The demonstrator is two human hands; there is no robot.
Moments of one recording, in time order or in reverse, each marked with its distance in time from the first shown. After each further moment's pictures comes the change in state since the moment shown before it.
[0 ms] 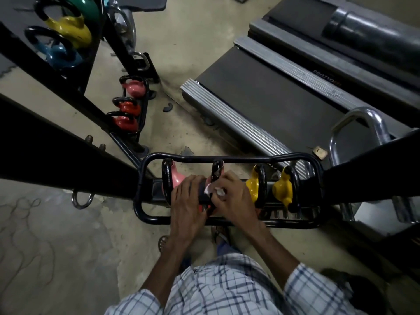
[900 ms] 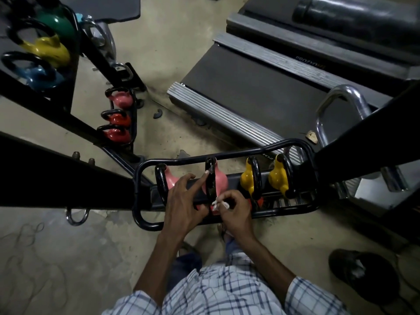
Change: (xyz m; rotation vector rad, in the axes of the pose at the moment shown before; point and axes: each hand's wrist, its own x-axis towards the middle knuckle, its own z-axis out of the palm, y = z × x) left_hand 0.019 -0.014 -0.015 0.086 -0.266 0.098; right_hand -0.052 0.022 0.037 0.397 0.309 0.368
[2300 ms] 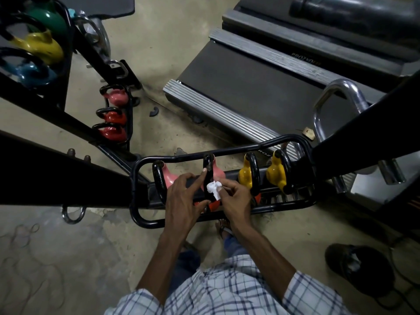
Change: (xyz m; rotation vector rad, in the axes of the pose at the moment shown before) left_hand -0.002 -0.003 0.014 0.072 0.085 0.022; right_hand 0.011 -0.034 0.004 0.195 0.049 0.204
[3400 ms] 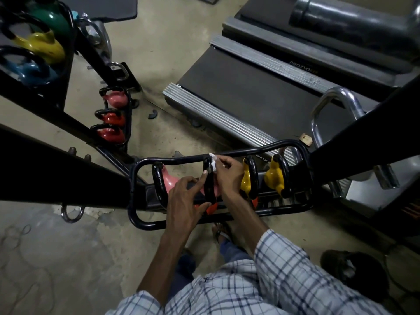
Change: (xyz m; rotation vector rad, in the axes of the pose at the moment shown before) left_hand 0.000 0.005 0.002 -0.042 -0.011 -0.021; right_hand 0.075 -0.009 0.034 0.076 0.174 0.020
